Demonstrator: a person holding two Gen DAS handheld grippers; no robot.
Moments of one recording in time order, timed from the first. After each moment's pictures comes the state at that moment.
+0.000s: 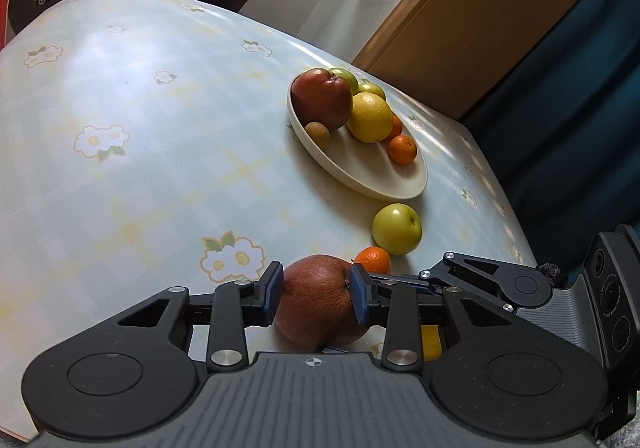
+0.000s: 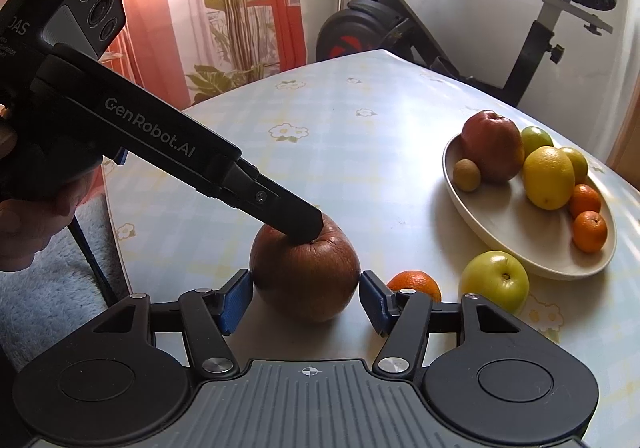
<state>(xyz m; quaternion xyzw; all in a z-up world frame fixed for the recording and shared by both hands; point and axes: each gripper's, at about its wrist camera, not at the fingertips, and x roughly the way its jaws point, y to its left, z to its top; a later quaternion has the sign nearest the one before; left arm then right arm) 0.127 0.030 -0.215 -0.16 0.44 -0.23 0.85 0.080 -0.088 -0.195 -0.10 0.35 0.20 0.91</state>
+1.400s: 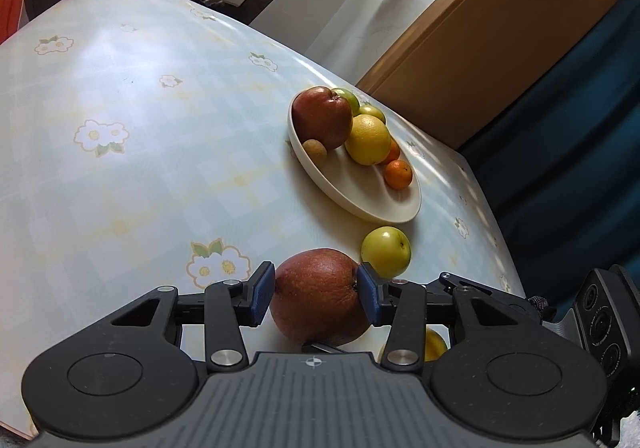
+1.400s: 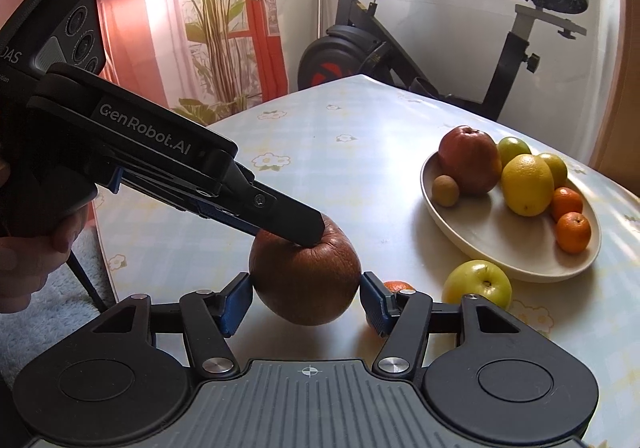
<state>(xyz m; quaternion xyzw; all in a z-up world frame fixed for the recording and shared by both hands) 0.125 0.031 -0.211 -0.20 0.42 -0.21 0.86 0.075 -0.101 -0.188 -0.07 0.30 0.18 0.93</state>
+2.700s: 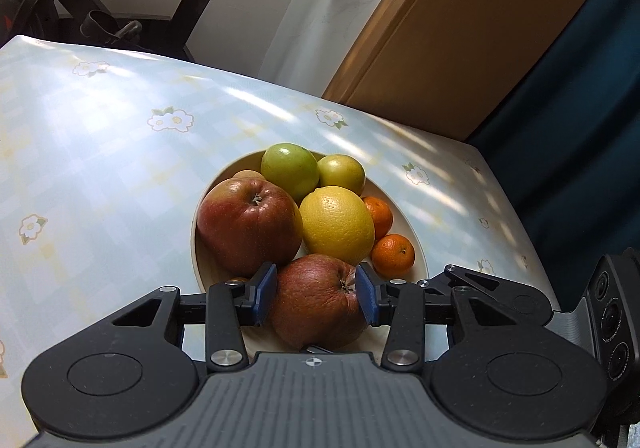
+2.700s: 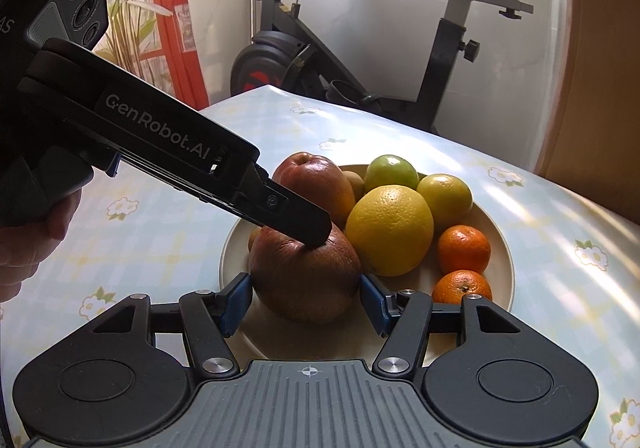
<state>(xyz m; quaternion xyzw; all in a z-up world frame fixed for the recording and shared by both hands) 0.260 -0.061 -0.194 -0.11 0.44 -0.24 0.86 0.177 -0.203 -0.185 -0.05 0.30 0.13 0.94</state>
